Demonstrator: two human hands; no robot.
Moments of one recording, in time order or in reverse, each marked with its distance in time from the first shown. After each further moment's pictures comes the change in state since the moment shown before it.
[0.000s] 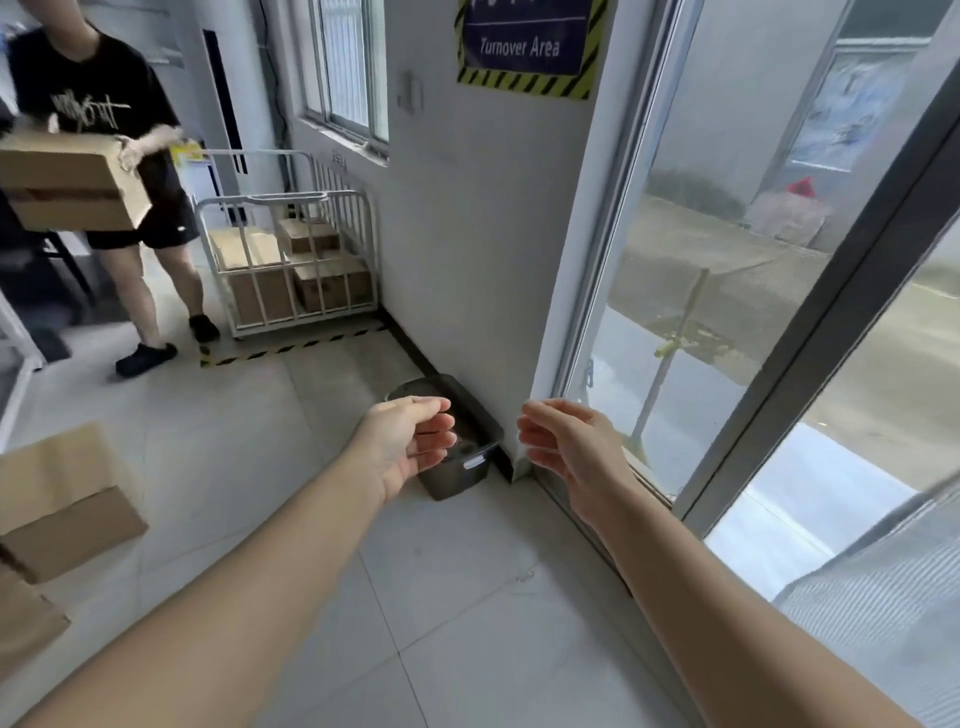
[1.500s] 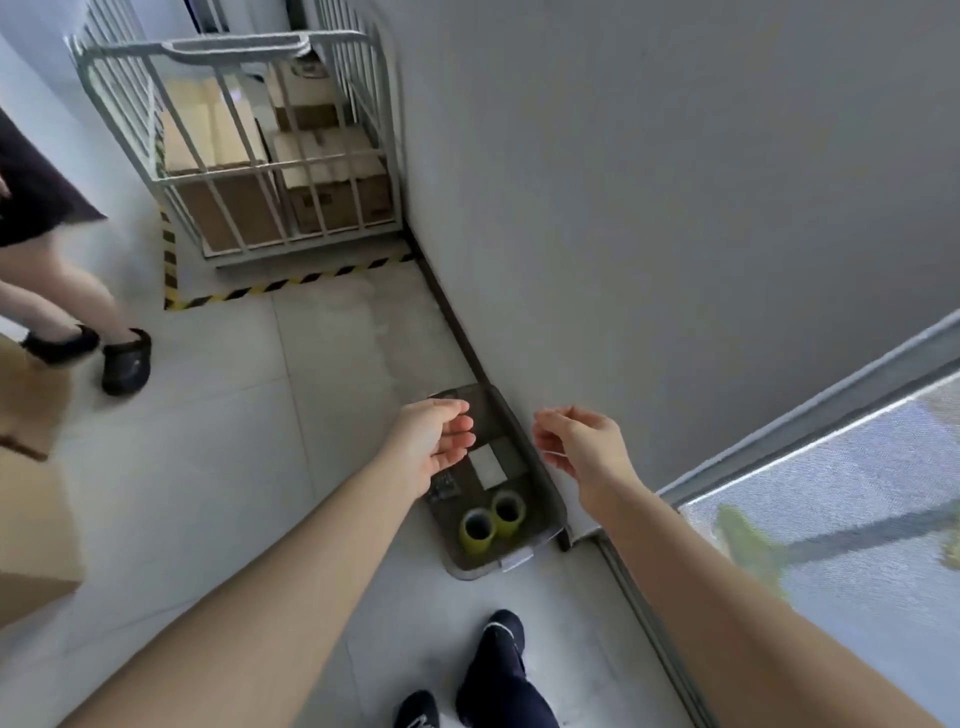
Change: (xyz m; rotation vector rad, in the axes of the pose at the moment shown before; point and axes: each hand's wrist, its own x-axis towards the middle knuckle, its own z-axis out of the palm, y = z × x) left_hand 0.712 0.100 0.004 -0.049 0.190 -0.345; right_hand 0.717 0.063 0.136 -0.183 0.051 0.403
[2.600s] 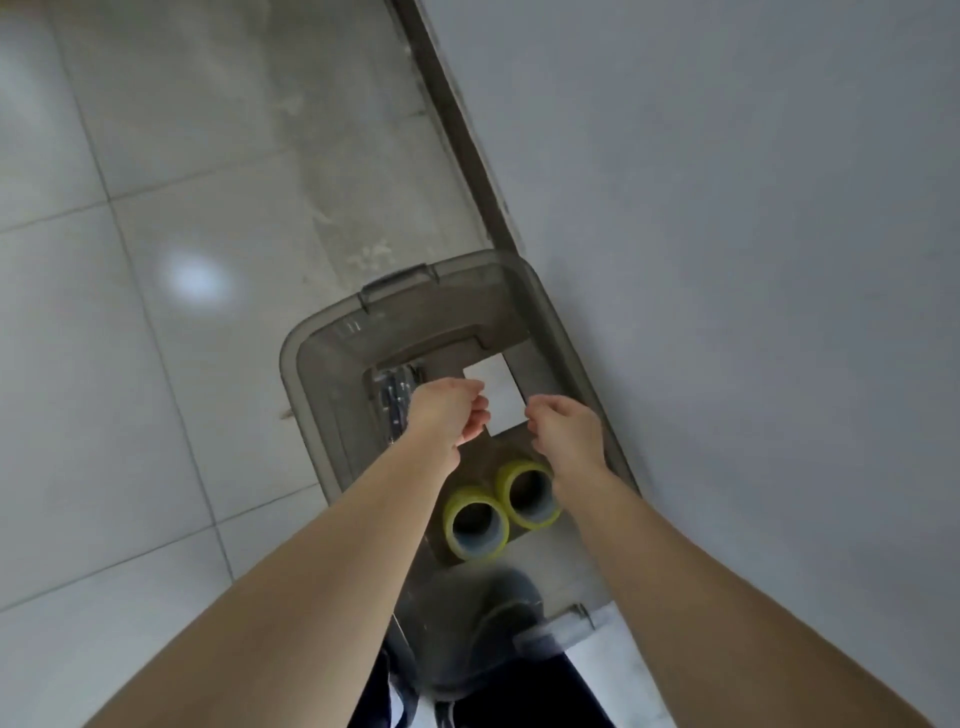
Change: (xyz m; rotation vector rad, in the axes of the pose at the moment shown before) left_hand 0.553 -0.224 0.028 0.034 0.232 -0.451; right_hand 0.496 0.331 0.091 -0.262 0.129 0.397
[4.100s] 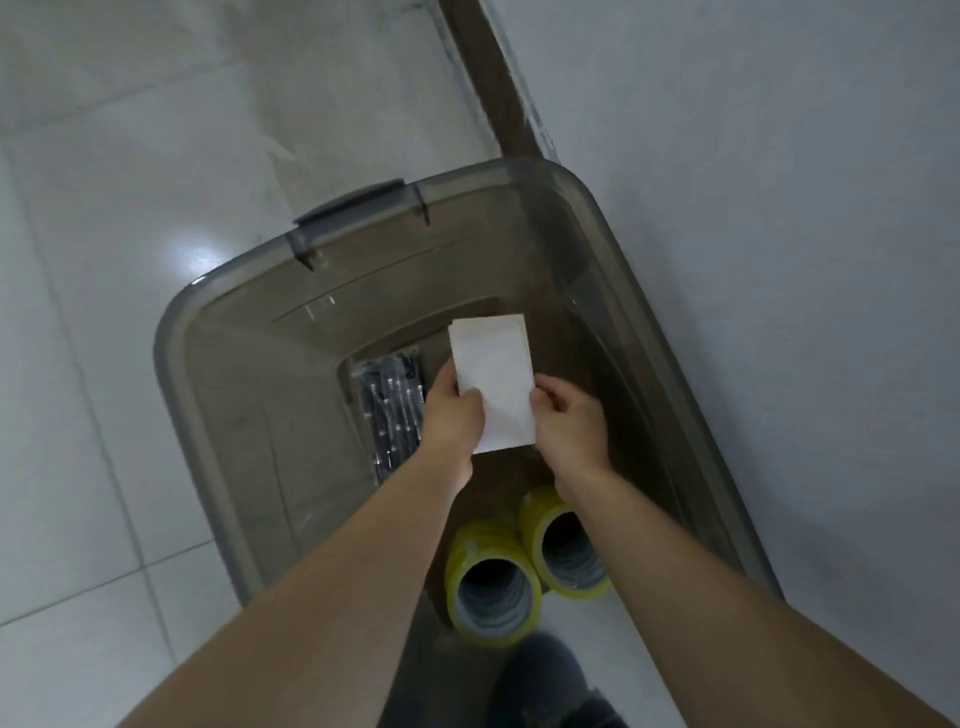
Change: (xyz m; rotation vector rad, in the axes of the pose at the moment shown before) left_hand 0.187 -0.074 0.027 0.105 -0.003 0.227; right_hand 0.152 0.080 0.064 -0.117 -0.081 -0.087
